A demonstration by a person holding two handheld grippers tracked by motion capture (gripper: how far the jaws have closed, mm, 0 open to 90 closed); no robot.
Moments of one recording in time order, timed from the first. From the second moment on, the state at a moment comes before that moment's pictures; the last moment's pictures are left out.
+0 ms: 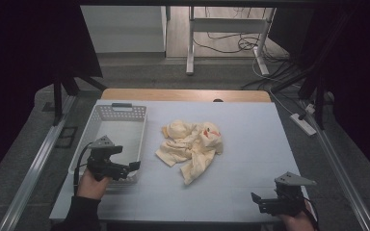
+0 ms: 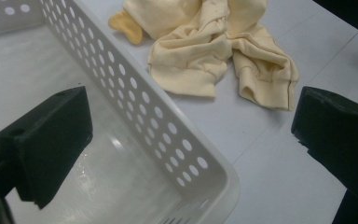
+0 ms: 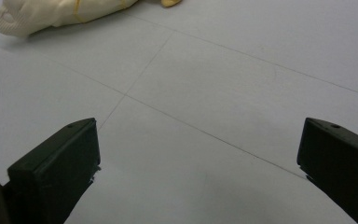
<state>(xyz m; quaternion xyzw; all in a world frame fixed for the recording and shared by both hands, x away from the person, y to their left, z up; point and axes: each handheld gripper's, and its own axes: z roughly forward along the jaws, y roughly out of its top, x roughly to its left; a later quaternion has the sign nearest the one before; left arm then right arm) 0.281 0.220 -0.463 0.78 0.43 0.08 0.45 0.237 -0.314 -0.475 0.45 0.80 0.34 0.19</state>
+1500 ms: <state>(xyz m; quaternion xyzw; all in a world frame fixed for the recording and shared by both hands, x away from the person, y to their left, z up) 0.229 0.251 -0.480 0.76 0.46 0.10 0.45 0.238 -0.314 -0.476 0.46 0.80 0.34 0.19</state>
